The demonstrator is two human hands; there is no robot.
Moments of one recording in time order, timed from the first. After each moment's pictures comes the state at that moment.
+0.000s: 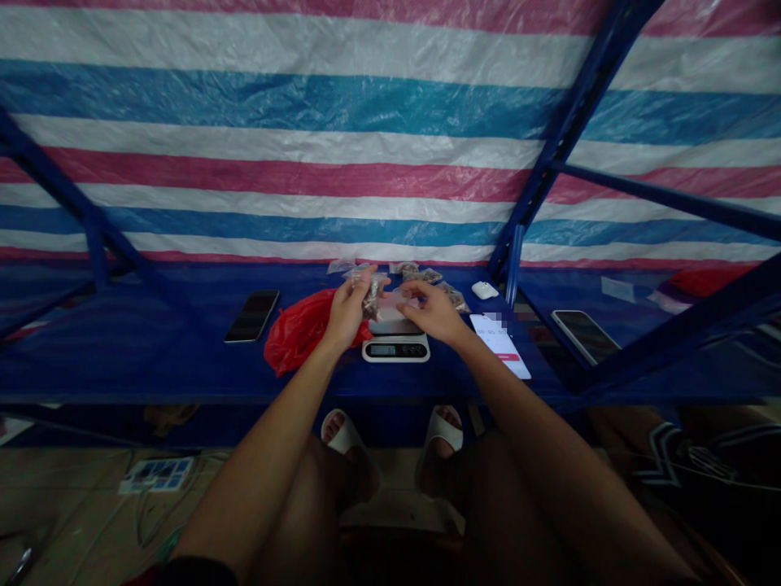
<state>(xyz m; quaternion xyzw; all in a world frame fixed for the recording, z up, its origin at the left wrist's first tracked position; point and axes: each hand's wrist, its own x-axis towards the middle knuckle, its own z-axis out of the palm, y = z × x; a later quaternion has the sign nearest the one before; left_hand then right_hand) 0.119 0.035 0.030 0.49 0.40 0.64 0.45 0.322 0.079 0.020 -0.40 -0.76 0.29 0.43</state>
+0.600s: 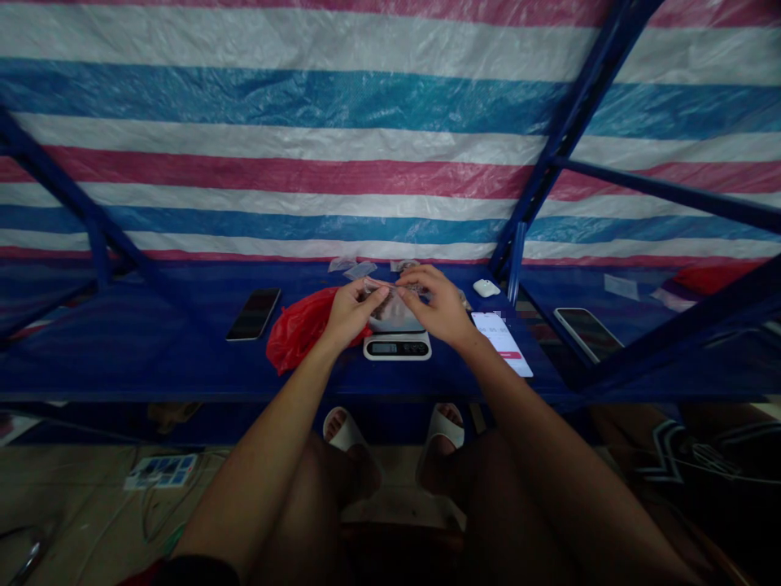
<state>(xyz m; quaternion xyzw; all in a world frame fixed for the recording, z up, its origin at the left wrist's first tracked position) 0.114 0.033 0.028 0.56 0.39 0.61 0.42 0.319 0.058 0.048 -0.25 -0.80 0.15 0.52</state>
